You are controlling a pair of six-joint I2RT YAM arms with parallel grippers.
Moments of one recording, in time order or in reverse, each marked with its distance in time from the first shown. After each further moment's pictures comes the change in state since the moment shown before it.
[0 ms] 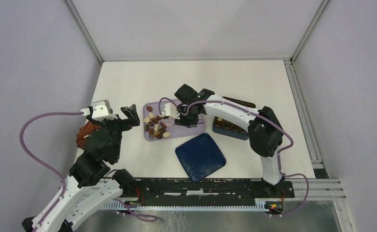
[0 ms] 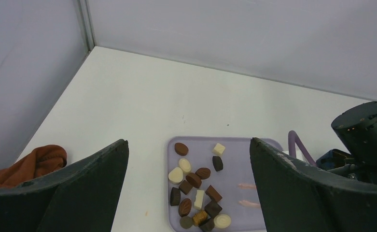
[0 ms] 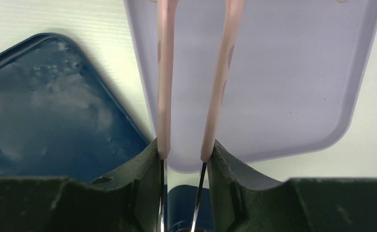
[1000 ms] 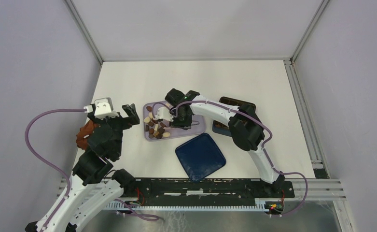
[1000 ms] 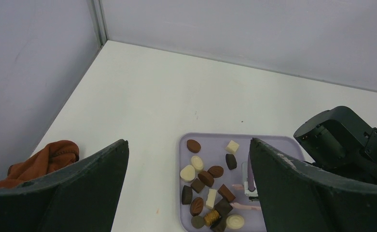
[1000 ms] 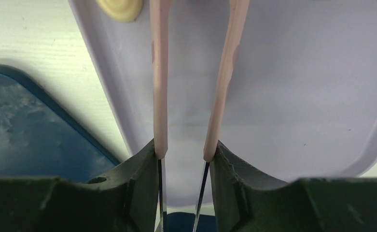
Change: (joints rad) left arm 0.106 0.026 -0.016 -0.002 0.057 0.013; right arm 0.029 0.257 0.204 -0.089 0.096 0.034
